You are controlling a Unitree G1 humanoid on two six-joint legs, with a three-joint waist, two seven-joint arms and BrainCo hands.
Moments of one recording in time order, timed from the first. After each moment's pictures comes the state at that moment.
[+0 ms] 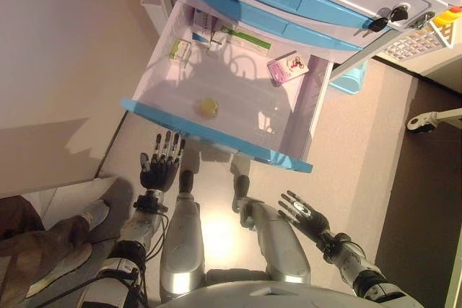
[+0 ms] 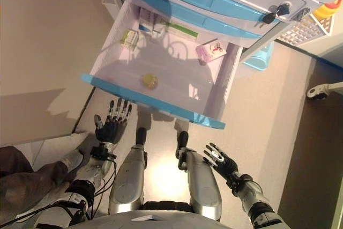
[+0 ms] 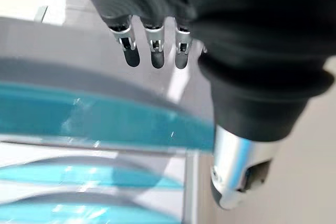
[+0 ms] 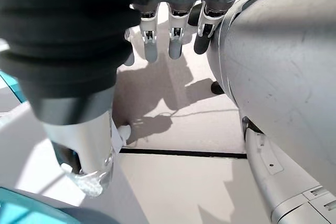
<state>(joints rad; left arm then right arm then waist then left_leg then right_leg) -0.21 0.27 -0.04 0.88 -1.74 0.12 -0.76 -0.08 -0.29 0.18 1.00 0.86 -0.02 0.64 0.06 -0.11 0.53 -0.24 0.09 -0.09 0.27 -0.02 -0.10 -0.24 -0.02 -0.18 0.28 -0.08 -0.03</state>
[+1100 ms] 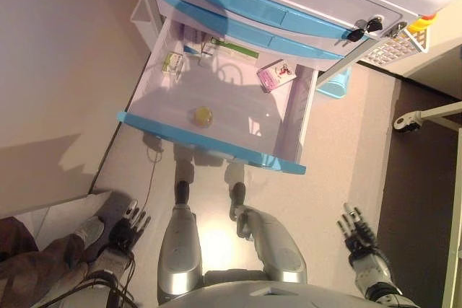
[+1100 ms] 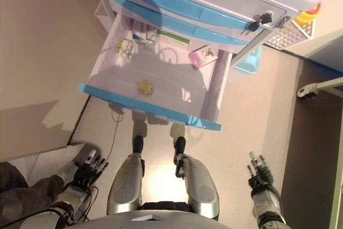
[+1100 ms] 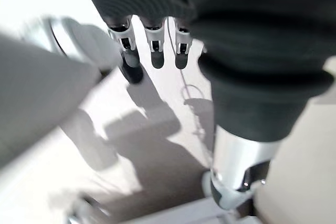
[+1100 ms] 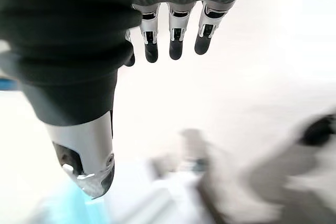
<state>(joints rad) -0.05 0.37 0.14 1.23 -1.05 -0.03 -0.35 0.00 -0.34 -0.19 0.85 0.99 -0.31 0.04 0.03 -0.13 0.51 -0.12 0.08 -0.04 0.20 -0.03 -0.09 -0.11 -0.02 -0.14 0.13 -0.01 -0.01</state>
